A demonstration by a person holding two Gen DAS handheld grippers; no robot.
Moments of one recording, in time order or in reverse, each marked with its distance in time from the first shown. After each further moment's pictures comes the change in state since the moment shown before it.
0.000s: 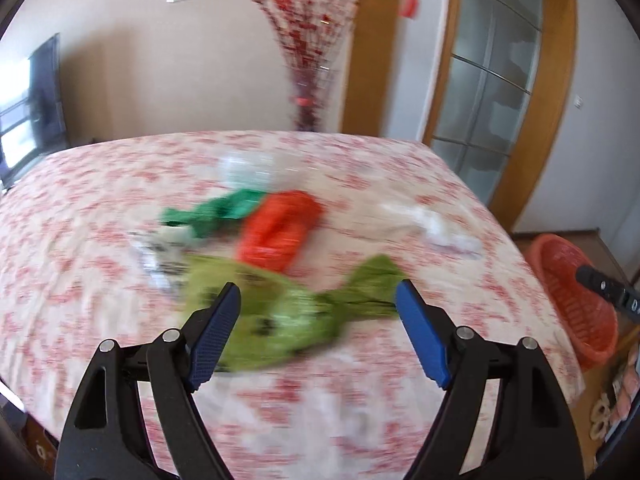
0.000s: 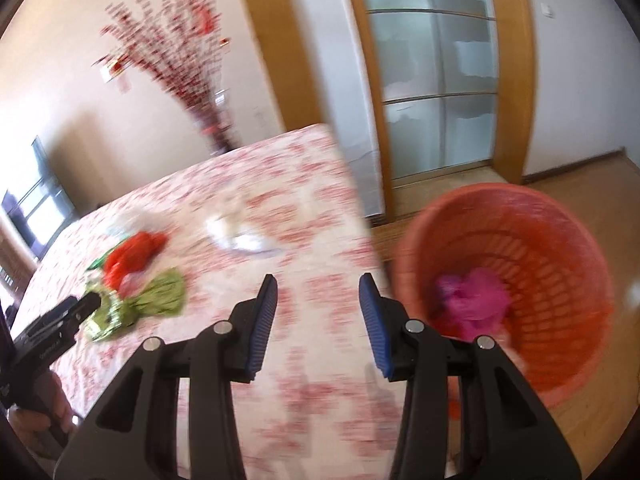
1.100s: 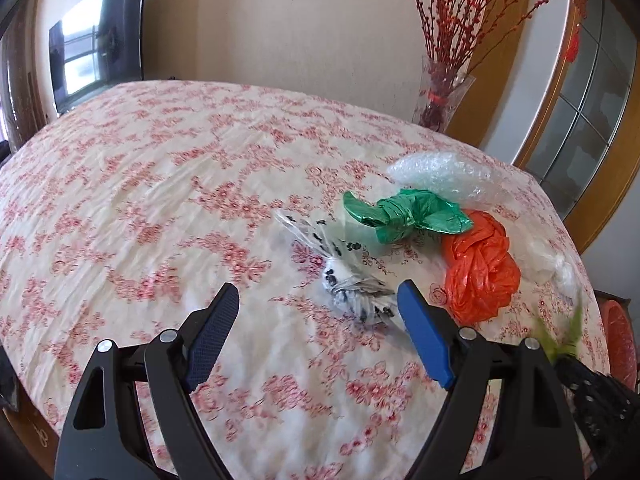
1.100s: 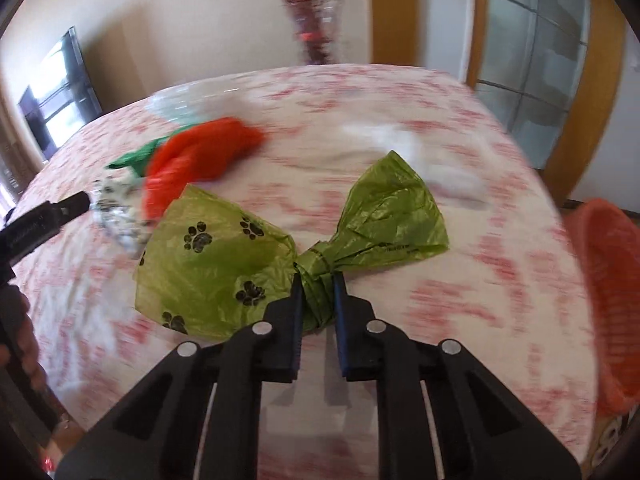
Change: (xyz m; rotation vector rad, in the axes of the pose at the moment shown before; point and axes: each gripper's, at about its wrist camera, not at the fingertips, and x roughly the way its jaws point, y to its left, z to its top) left arm 0.045 0.125 0.006 -0.236 0.094 0.155; right arm 0.085 0.138 -0.036 -0.227 0.184 0.001
